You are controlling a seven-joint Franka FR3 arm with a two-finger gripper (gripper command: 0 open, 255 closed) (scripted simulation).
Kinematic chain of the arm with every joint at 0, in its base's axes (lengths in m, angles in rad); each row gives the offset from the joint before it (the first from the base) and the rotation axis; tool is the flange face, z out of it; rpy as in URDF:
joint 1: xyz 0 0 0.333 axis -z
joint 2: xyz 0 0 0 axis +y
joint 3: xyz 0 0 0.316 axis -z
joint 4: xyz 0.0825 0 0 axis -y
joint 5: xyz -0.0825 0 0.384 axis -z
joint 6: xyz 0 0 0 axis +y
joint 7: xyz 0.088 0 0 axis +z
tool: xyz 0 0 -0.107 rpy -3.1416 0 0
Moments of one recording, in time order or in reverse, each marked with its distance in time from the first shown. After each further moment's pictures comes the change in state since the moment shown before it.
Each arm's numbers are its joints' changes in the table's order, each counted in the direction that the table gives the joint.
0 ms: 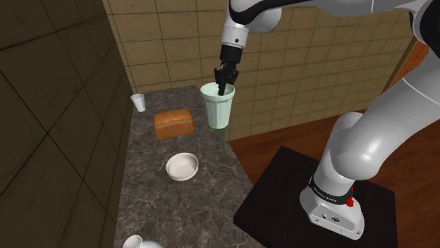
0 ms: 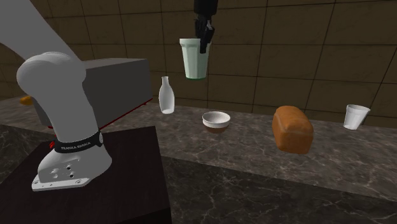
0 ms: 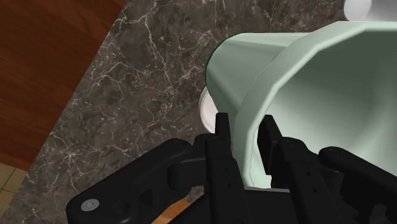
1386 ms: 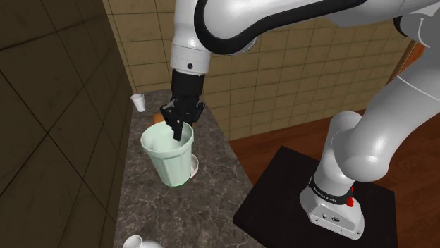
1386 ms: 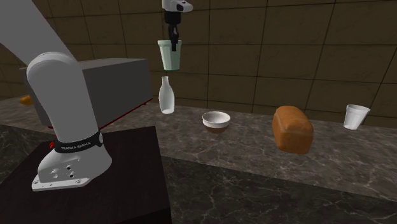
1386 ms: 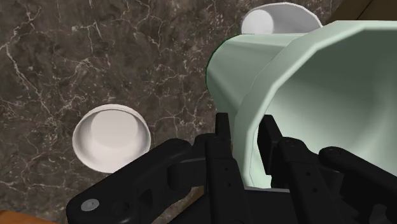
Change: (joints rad) arm -0.188 0.030 -0.392 -0.006 -0.110 -0.195 -0.492
